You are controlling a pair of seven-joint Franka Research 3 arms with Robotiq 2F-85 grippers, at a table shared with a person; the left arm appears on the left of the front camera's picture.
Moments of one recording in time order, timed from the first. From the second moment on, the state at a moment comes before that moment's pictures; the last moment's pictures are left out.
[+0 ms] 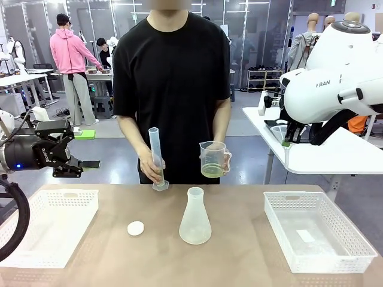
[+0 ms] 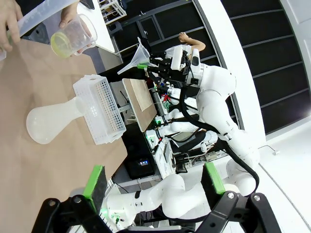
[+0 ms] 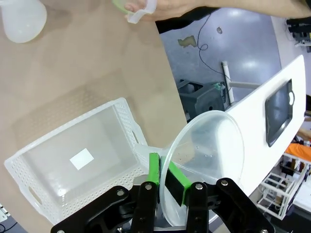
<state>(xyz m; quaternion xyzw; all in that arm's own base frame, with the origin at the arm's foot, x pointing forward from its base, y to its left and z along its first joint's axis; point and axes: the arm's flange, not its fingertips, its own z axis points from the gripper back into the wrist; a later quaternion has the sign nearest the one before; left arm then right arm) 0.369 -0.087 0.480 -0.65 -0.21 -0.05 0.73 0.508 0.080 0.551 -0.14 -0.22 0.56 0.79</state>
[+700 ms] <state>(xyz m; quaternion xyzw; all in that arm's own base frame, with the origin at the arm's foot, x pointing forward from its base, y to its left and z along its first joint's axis) 0.369 -0.087 0.480 -0.65 -0.21 -0.05 0.73 0.391 0.192 0.558 -0.08 -0.33 0.72 0.61</state>
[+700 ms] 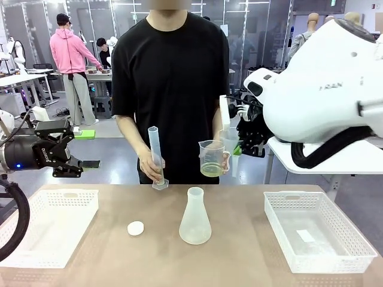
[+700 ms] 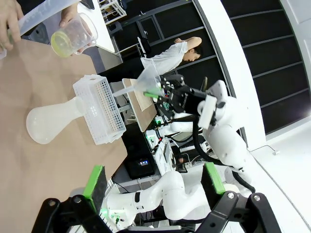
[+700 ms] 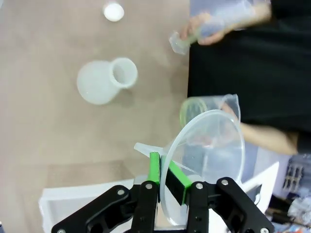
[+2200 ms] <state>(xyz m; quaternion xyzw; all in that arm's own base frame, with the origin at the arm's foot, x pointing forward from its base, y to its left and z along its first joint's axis) 0.369 -0.087 0.480 -0.65 -0.21 -0.05 0.73 0.385 0.265 0.538 -0.03 -0.36 0.77 0.52</state>
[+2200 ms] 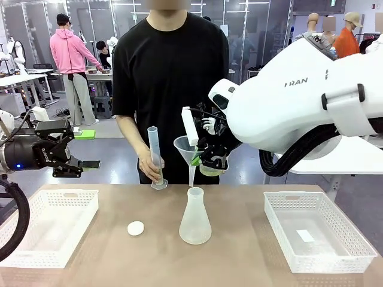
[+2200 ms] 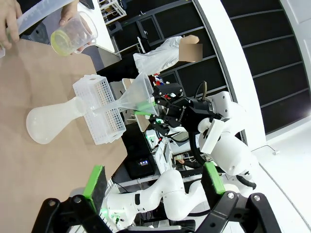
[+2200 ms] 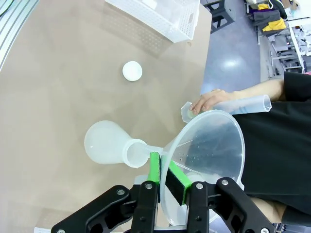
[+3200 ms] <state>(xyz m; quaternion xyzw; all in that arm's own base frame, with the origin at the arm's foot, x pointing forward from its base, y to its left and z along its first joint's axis) 0.369 -0.087 0.480 -0.65 -0.21 -0.05 0.73 0.408 0.263 0.518 -0.03 -0.35 0.77 0.54</state>
